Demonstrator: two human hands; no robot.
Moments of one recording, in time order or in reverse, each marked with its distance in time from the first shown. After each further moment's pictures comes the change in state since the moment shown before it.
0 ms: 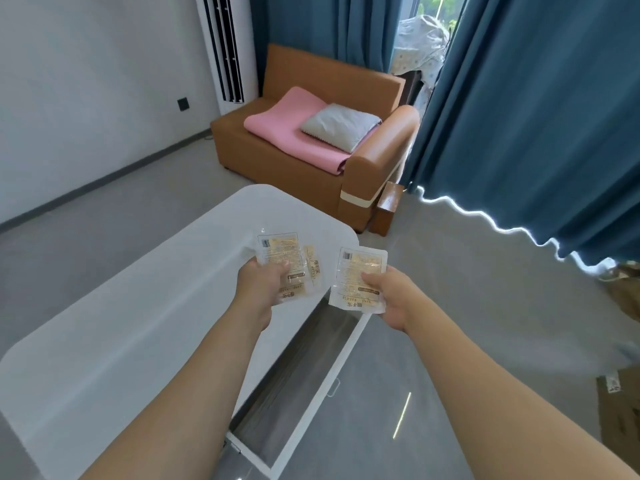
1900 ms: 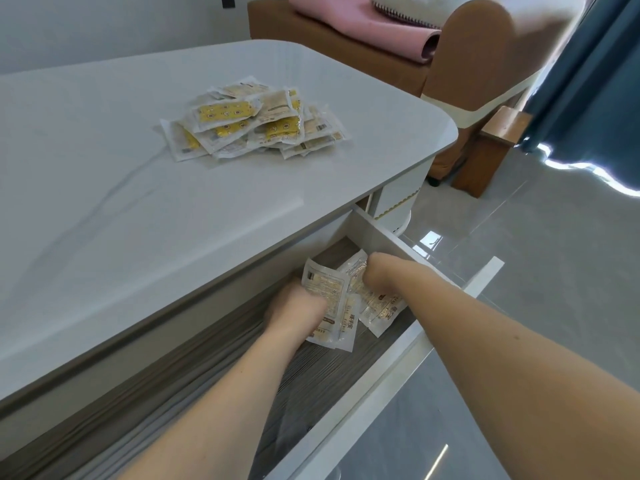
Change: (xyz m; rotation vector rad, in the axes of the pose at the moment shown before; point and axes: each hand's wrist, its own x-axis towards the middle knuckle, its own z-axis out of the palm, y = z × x) left_hand 0.418 -0.540 0.114 0.786 0.131 -0.037; right_hand 0.591 0.311 -0.053 -1.809 -0.204 -0.260
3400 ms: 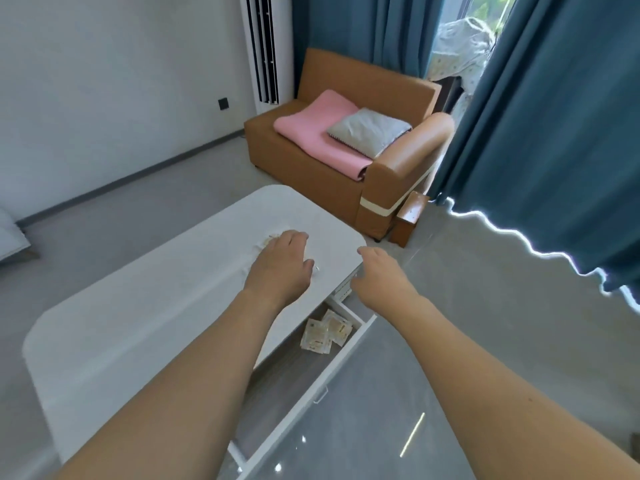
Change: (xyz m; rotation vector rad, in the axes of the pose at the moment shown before) left_hand -0.425 0.340 -0.457 0.509 0.189 0.680; right_hand -0.563 -0.081 -0.404 0.333 0.454 -0.075
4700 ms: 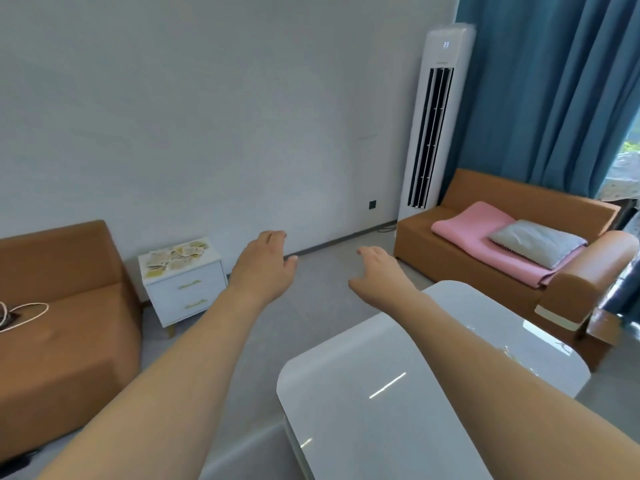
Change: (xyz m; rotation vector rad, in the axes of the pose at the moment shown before) left_hand -0.238 -0.586 -0.429 0.074 0.336 -0.255; right_hand -0.051 -0.716 0.151 0.027 0.075 -0.367
